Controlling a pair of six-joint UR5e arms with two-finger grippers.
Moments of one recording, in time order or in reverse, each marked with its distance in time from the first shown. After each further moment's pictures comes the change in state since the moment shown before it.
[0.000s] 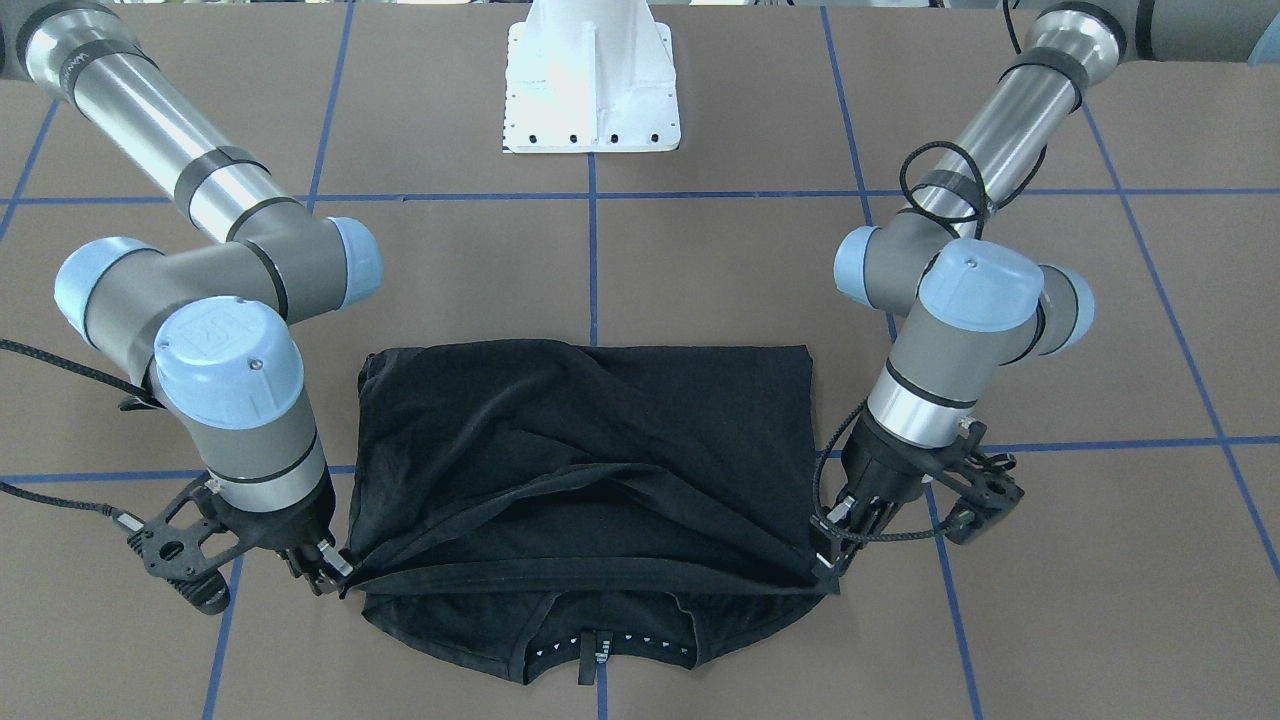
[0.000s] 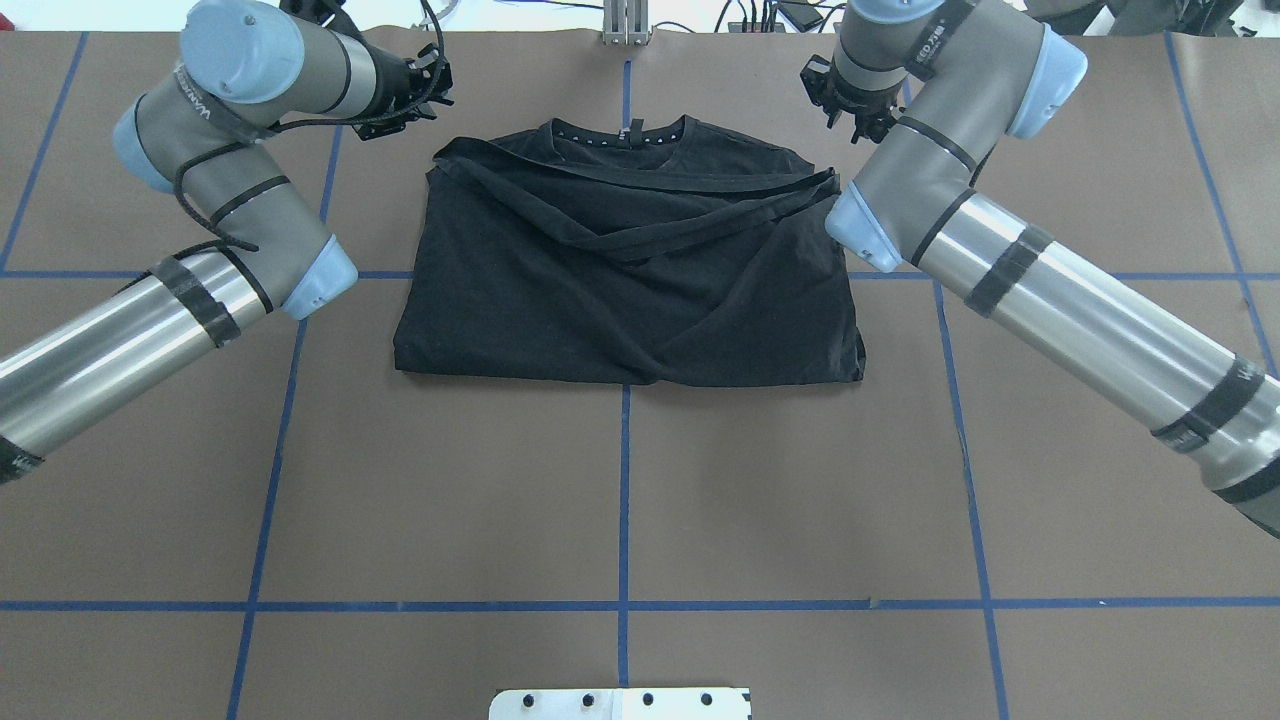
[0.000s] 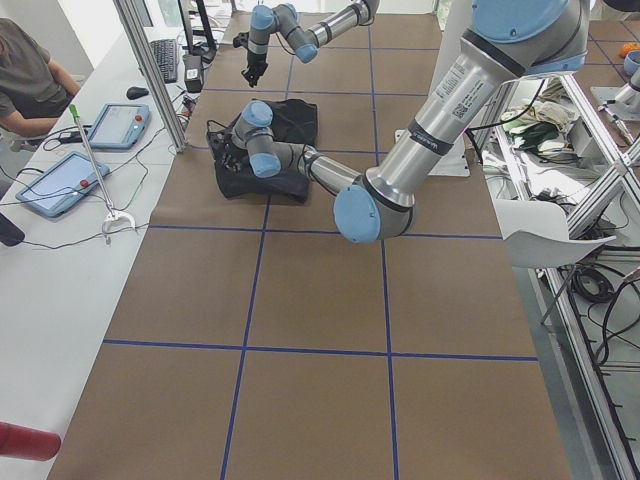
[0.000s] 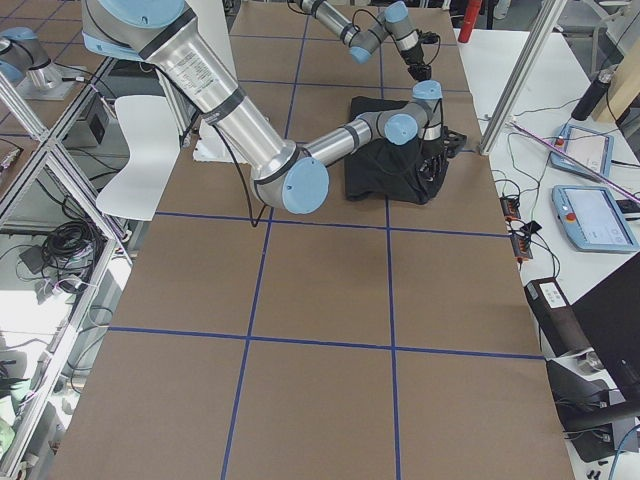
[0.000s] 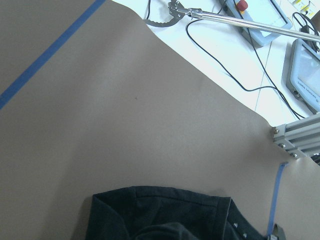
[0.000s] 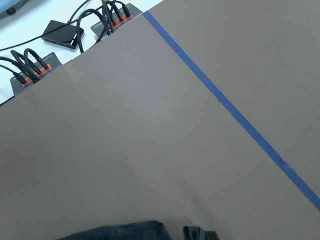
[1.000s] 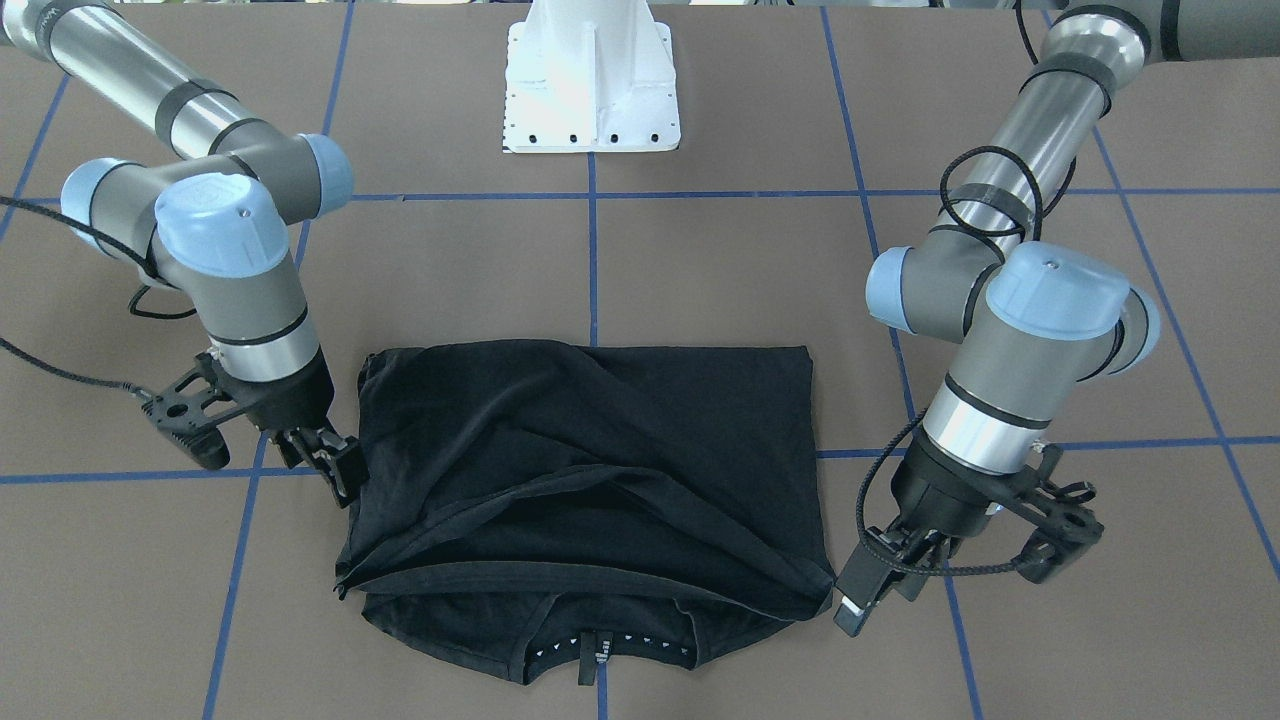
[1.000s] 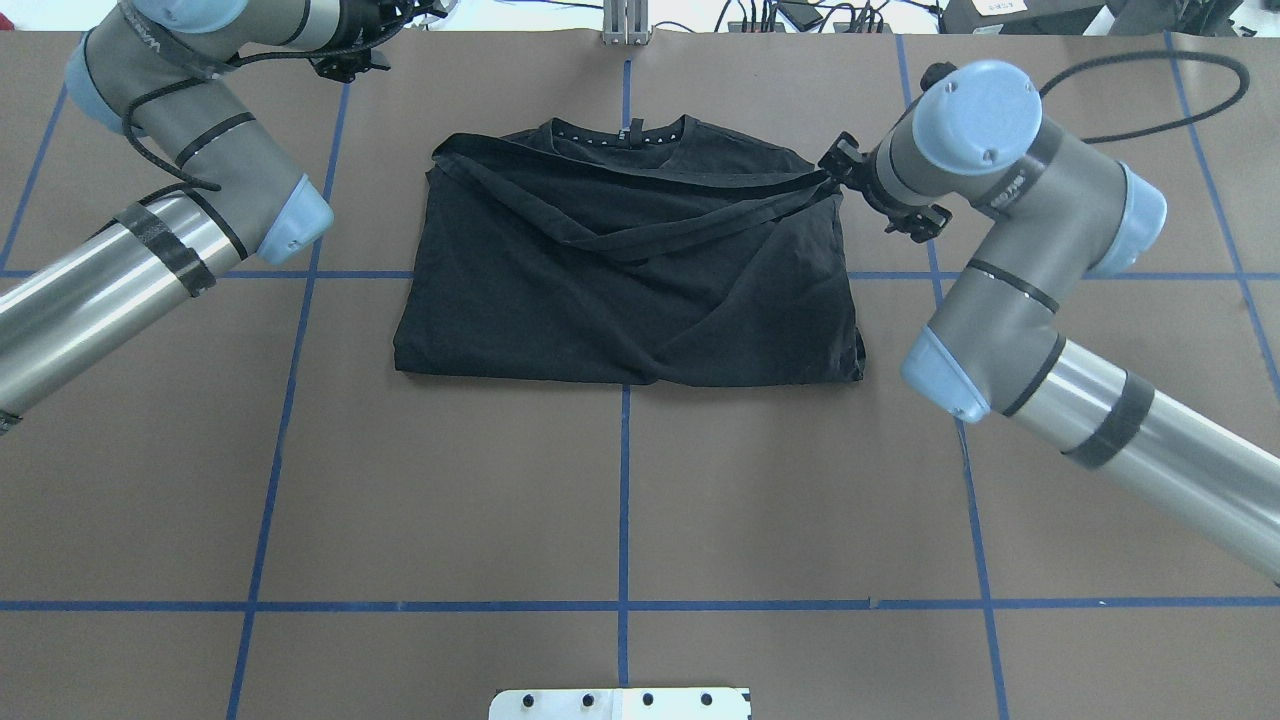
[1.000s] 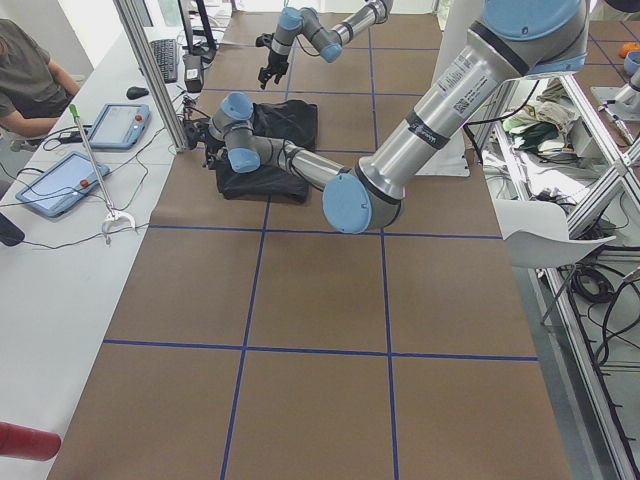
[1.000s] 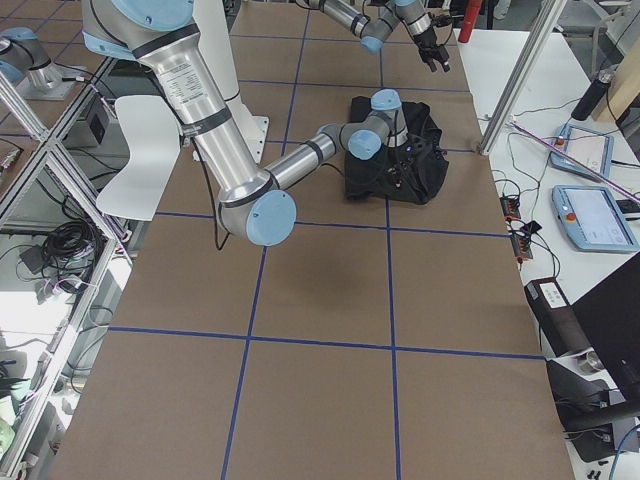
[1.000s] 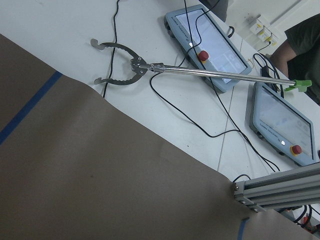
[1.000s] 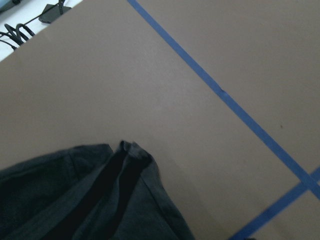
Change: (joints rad) left arm -0.067 -0.004 -0.041 -0.002 -0.036 0.041; right arm -0.147 -0.361 0.471 0.054 -0.108 0.179
